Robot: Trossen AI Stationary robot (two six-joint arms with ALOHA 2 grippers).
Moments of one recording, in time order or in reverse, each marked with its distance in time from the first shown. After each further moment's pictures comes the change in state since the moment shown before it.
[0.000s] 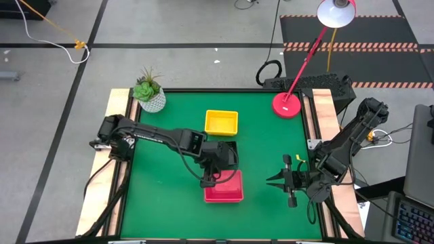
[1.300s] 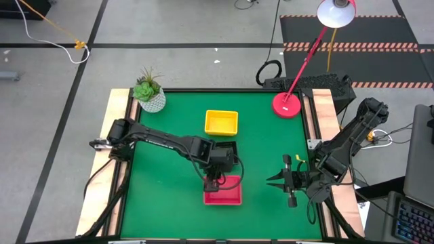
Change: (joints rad) left arm -0.012 0.111 -0.001 0.005 0.019 -0.024; right arm 0.000 0.001 -0.001 0.001 -0.001 0.001
